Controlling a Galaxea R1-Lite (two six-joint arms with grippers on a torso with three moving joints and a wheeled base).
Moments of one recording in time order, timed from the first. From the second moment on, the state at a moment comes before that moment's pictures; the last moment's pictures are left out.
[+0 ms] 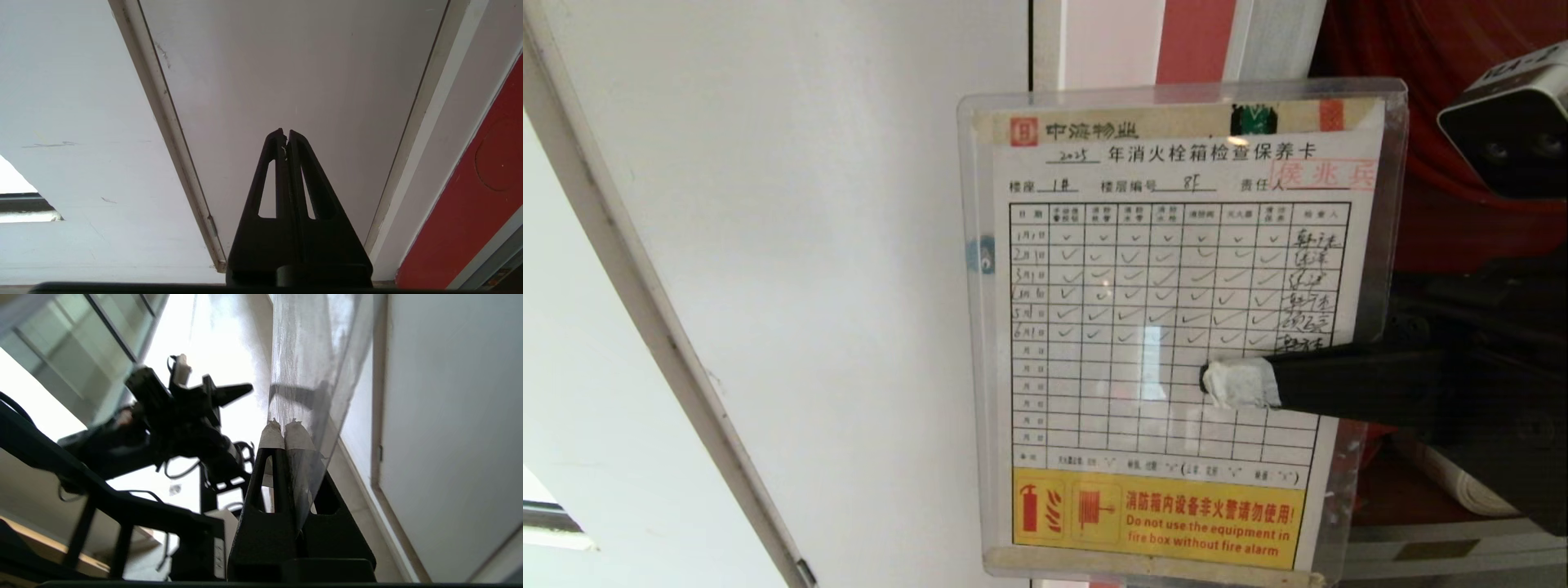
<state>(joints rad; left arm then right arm) 0.01 0.00 0.00 -0.01 -0.03 0.05 0.64 1.29 -0.98 -0.23 0.77 0.24</state>
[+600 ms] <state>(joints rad) 0.01 0.00 0.00 -0.01 -0.03 0.05 0.70 1.27 -0.98 -0.25 0.77 0.34</state>
